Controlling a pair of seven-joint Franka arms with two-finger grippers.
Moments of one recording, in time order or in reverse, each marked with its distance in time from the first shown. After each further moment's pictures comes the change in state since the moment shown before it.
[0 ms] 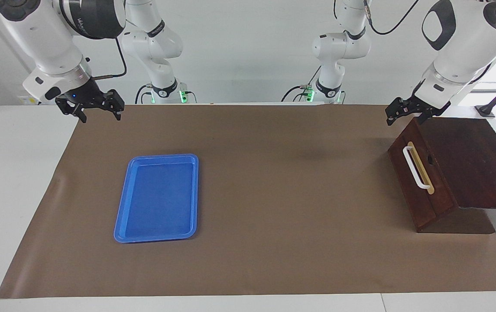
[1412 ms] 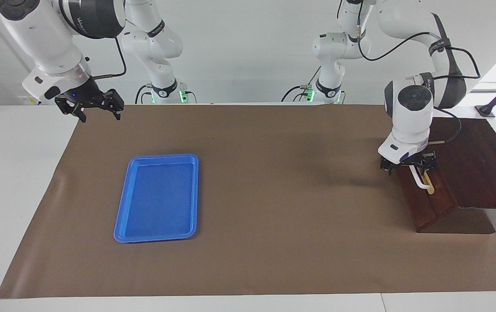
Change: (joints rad) left arm -0.013 0.116 0.003 -0.373 0.445 0.675 0.023; right arm 0.000 -0.003 0.000 -0.001 0.000 -0.002 -0.043
